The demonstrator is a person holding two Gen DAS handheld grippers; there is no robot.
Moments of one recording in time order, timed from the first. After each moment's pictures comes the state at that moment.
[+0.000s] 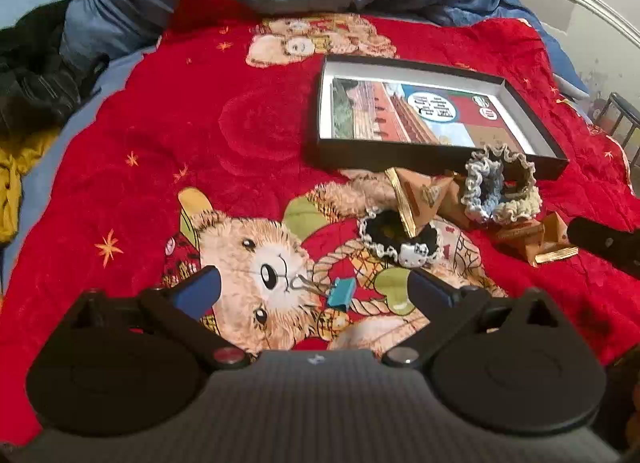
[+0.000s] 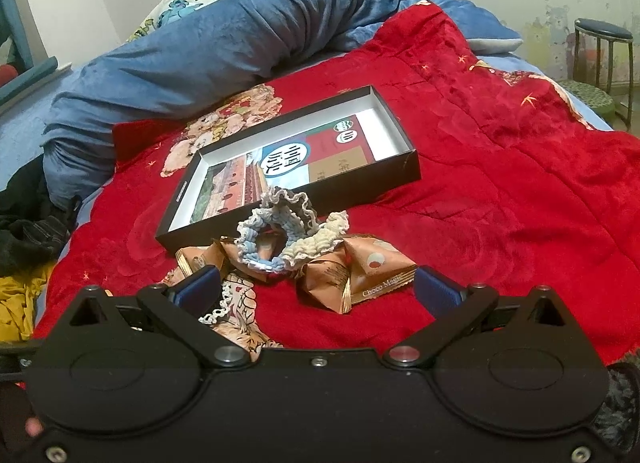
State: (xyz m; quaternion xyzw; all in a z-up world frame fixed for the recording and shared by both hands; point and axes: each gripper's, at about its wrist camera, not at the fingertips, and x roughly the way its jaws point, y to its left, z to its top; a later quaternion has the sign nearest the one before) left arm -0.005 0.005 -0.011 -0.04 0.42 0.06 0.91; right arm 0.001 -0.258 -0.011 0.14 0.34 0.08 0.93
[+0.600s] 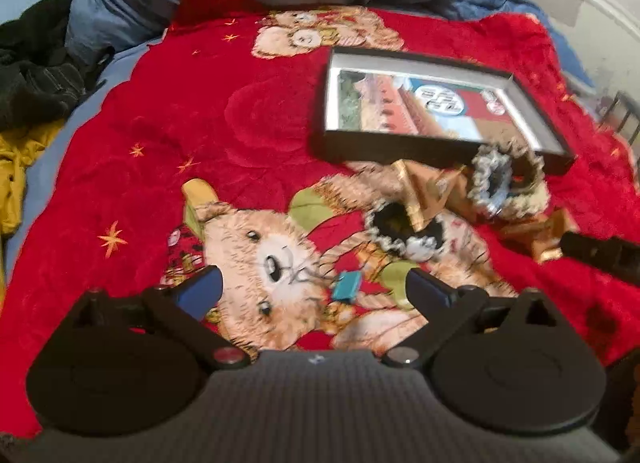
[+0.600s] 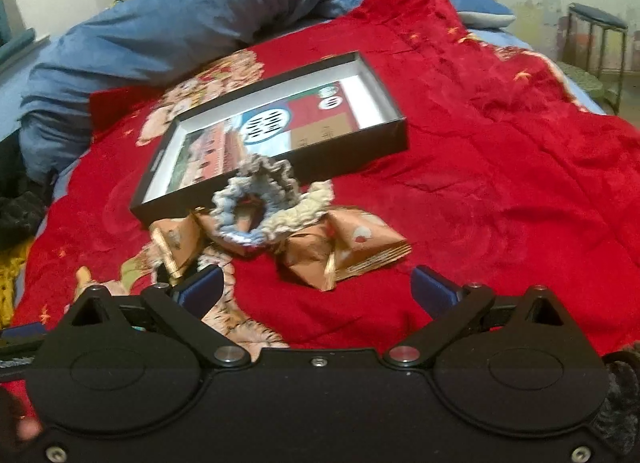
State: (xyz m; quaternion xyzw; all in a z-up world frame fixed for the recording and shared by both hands) left arm -0.003 0.008 -0.014 -0.05 0.43 0.06 0.90; right arm 0.014 -0.254 -0.020 0.12 0.39 0.05 0.91
